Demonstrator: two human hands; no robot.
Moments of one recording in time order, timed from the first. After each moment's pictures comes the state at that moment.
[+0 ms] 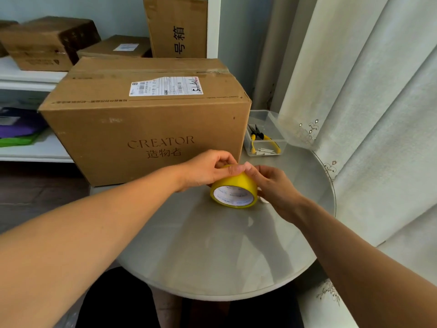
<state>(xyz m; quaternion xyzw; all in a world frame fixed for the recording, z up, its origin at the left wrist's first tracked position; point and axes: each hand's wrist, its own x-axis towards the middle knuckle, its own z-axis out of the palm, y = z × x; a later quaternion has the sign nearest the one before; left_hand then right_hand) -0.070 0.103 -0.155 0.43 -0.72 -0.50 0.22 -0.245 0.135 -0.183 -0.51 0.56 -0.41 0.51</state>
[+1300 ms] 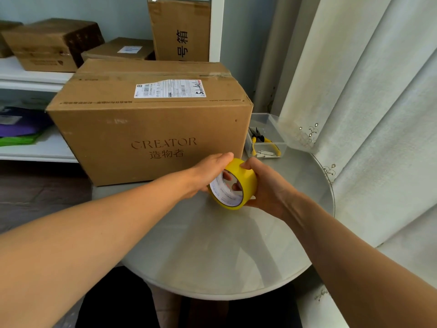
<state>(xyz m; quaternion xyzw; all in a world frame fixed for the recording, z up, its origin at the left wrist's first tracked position) -0.078 0.109 -0.158 0.53 -0.59 -0.56 0.25 -0.228 0.133 -0.163 -0.38 0.53 -0.37 0.66</state>
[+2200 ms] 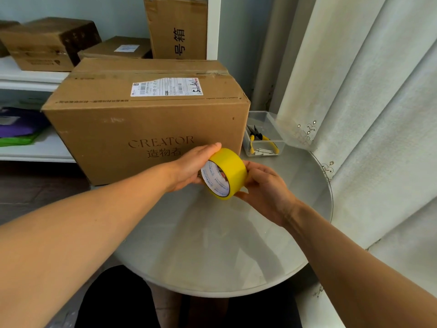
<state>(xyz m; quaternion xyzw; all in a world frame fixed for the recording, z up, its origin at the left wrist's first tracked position) -0.057 0.100 -0.156 0.48 -0.55 -0.62 0.28 -0.226 0.150 -0.167 -0.41 0.41 -0.44 0.69</state>
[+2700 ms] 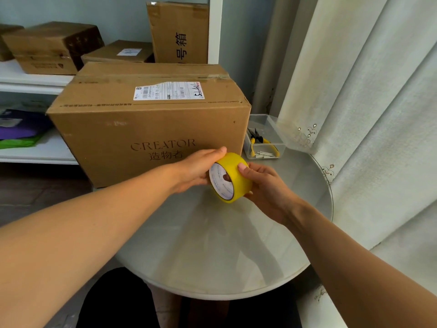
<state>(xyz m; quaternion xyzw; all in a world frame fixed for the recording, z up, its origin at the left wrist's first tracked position) -0.063 0.104 -0.149 0.49 -0.57 -0.61 0.26 -0.229 0.145 -0.166 -0.45 0.45 -0.42 0.64</state>
